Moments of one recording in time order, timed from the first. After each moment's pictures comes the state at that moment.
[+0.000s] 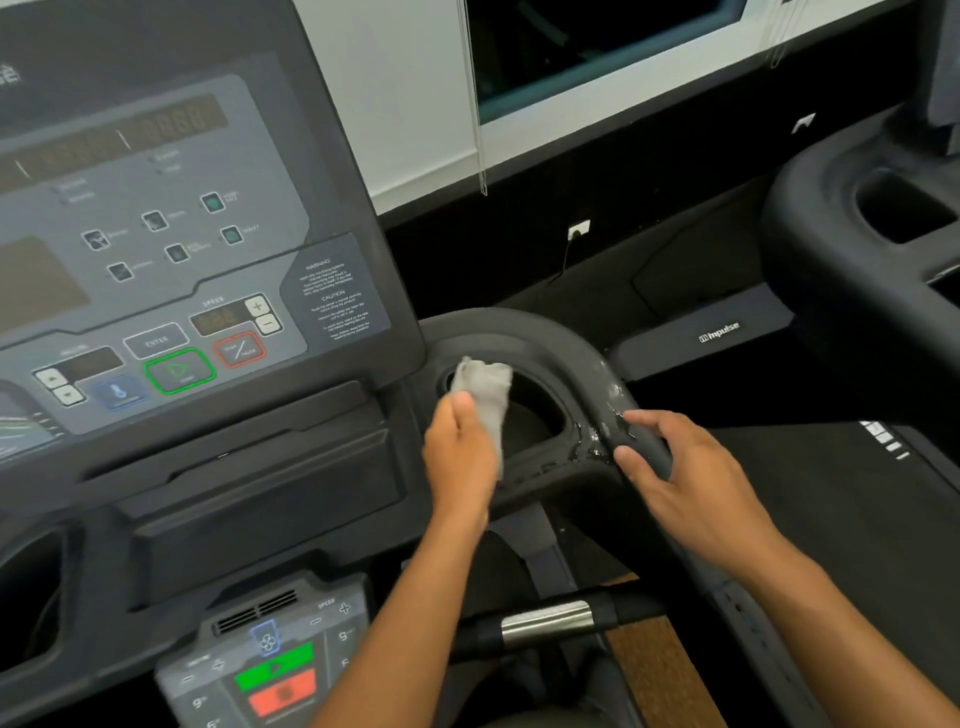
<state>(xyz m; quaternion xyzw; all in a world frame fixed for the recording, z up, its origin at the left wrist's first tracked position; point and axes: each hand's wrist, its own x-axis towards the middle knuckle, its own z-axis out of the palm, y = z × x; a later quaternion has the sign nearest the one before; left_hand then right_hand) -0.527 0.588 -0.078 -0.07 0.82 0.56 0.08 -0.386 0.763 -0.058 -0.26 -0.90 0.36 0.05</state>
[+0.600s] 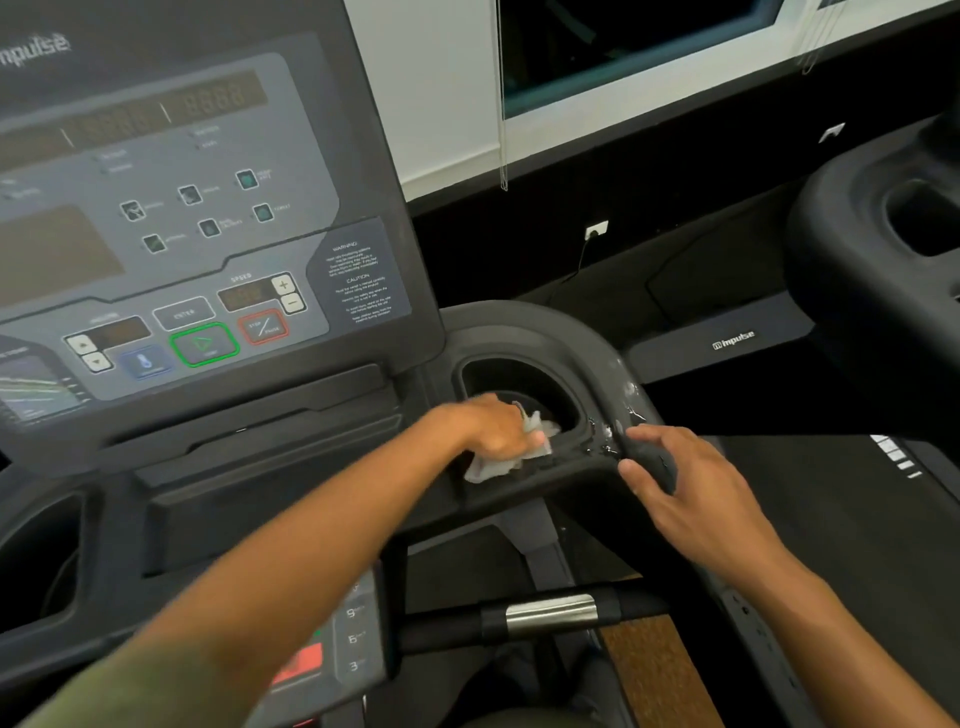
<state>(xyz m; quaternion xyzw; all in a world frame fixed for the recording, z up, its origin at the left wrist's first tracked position) -0.592 0.602 -0.070 0.29 0.86 -0.01 0.42 -0.381 0.755 -0.066 -0.24 -0.91 0.35 0.01</state>
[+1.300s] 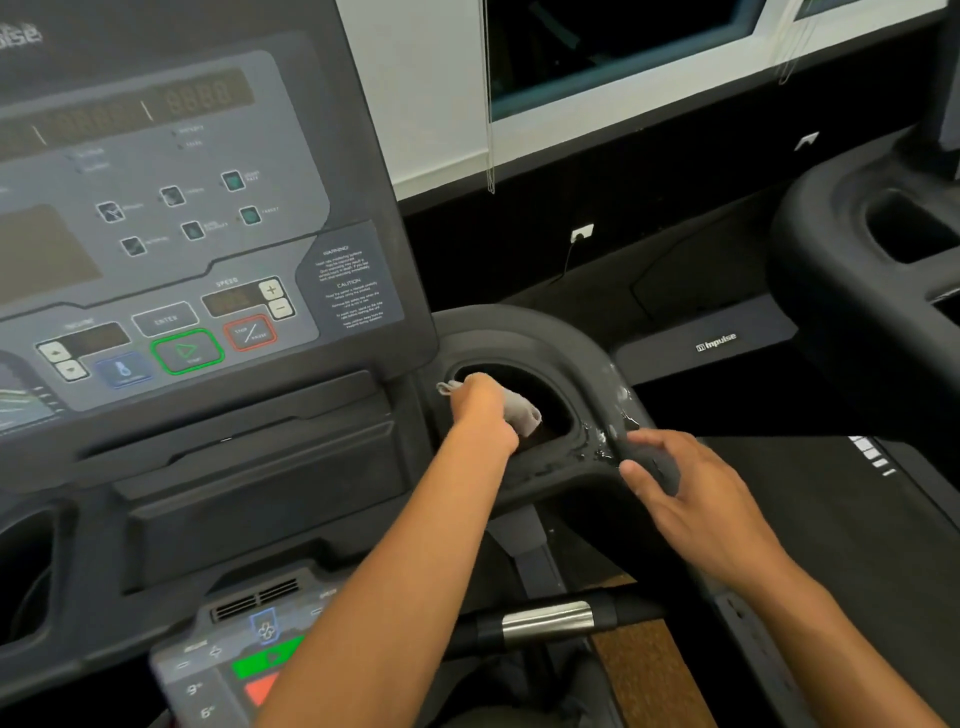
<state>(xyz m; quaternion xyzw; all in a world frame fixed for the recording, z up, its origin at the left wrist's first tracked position) -0.590 0.627 -0.070 -0.30 0.63 0.64 0.31 -0.380 0.758 -0.066 -0.25 -0.90 0.35 0.01</state>
